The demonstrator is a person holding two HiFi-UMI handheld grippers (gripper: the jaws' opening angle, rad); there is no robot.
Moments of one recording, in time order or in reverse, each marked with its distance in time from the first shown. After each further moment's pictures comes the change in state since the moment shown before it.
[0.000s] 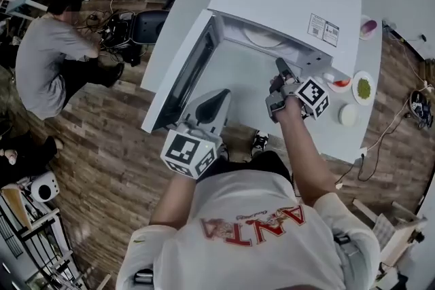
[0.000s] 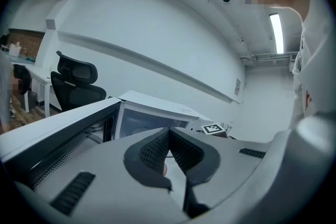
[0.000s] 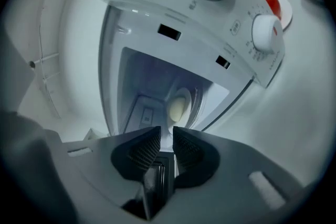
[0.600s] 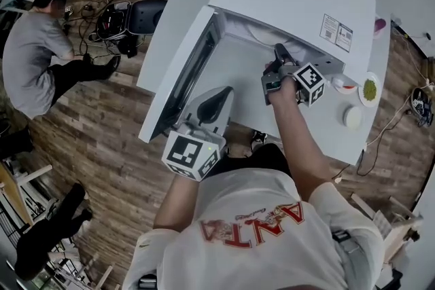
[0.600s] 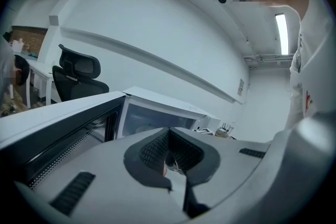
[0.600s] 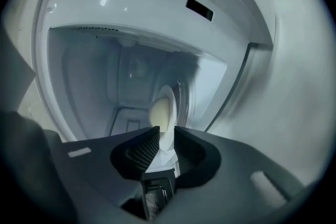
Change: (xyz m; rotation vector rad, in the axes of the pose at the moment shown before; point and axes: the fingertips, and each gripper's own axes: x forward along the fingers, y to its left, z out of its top) left arm 0.020 0.023 -0.008 -0.037 0.018 0.020; right arm 0.063 -0.037 0.004 0.236 -0.098 -0.072
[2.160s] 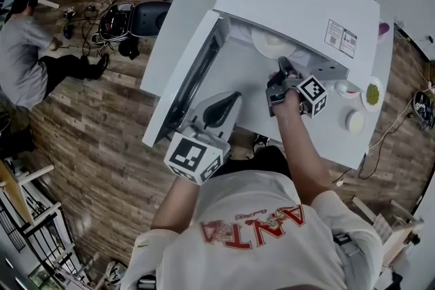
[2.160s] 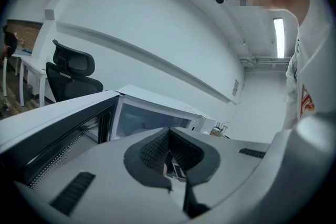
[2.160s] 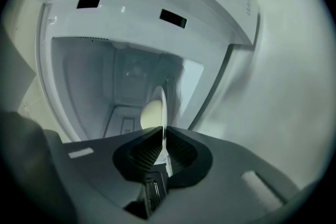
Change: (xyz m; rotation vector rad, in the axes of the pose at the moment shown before) left arm 0.006 -0.008 0.001 -0.005 0.023 -0.060; right arm -0.014 -0.024 -0.004 0.004 0.012 -0.032
